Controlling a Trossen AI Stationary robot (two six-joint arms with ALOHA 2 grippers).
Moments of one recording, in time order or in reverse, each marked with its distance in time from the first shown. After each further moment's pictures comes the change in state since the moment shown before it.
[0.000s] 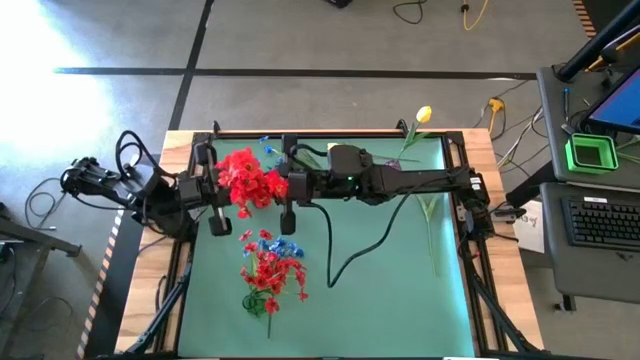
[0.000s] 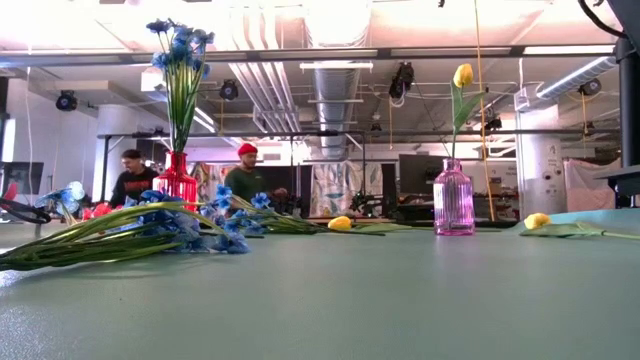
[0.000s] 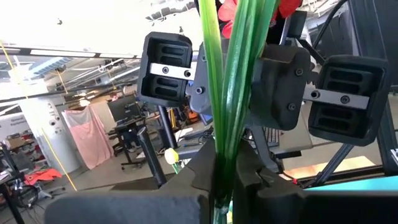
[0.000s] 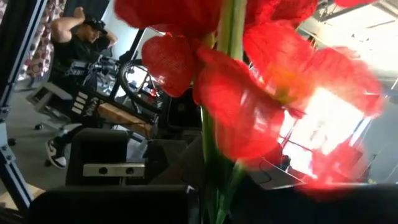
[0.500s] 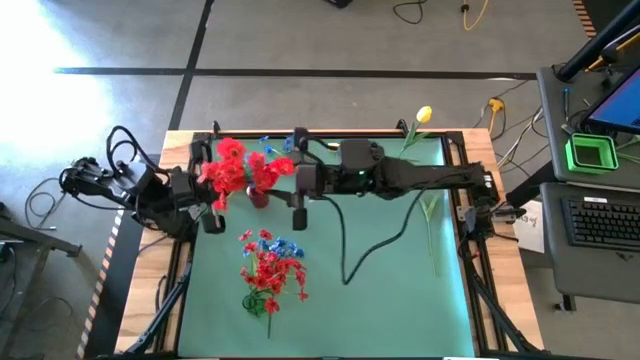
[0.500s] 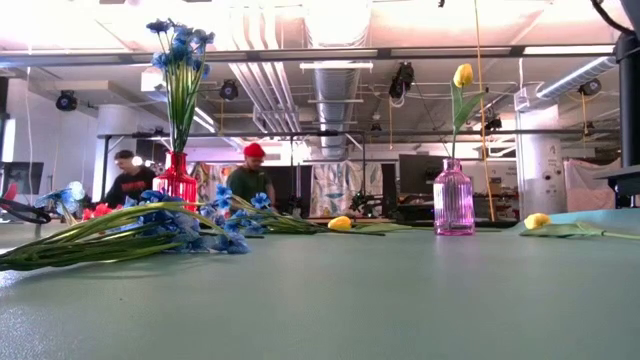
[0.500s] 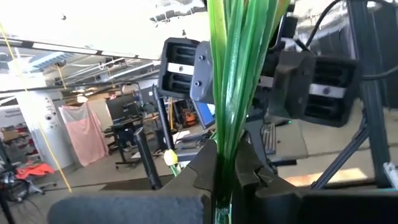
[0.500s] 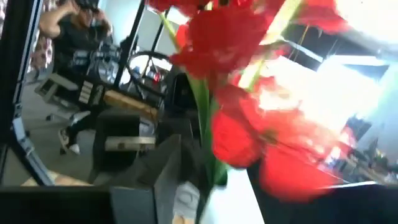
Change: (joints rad) left arm -0.008 -0.048 0.000 -0.029 -0.003 -0.054; right arm 0.001 -0.088 -0.003 -0.177 0.047 0.066
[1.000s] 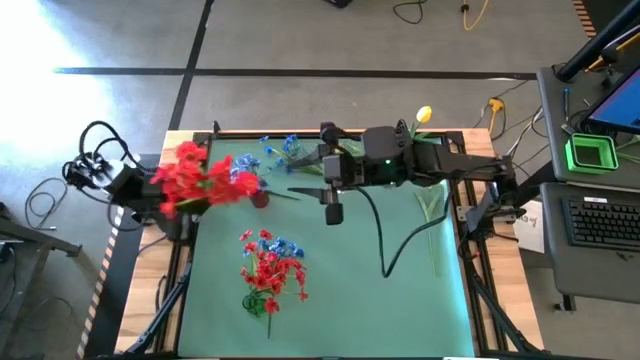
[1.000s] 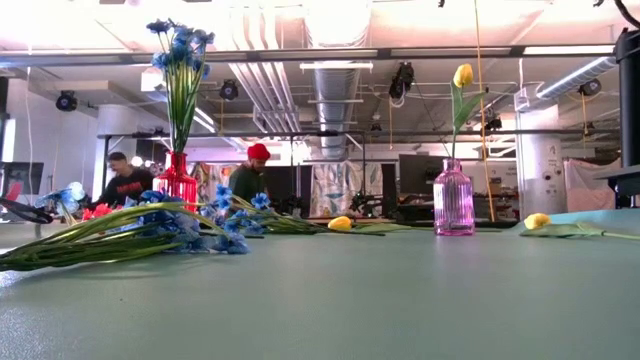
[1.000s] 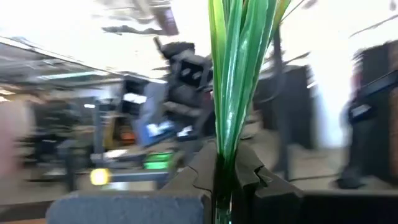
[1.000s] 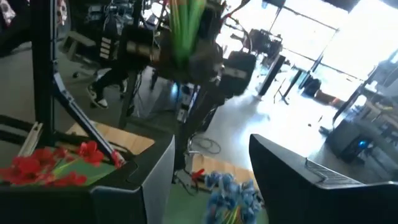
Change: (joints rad) left arm -0.136 -0.092 0.000 -0.038 0.111 -0.174; right arm 0.000 -0.147 -0.005 -0.388 0.008 0.090
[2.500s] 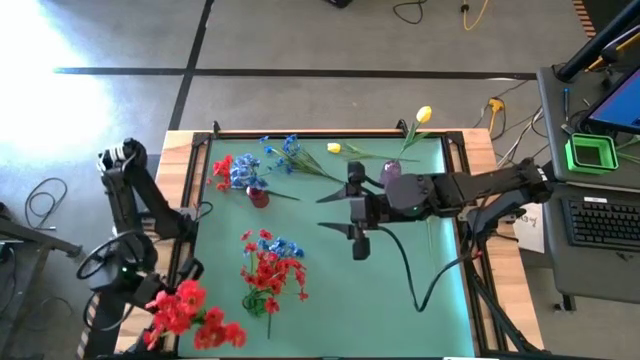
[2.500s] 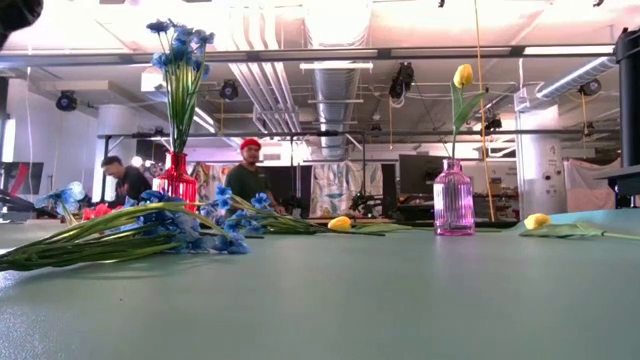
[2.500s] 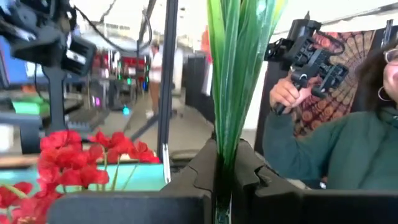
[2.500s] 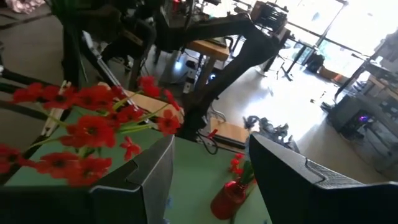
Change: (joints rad) left arm -0.822 0.467 -0.208 0.671 -0.552 -0.102; right arm 0.180 -0.239 -0.455 0.116 0.210 0.059
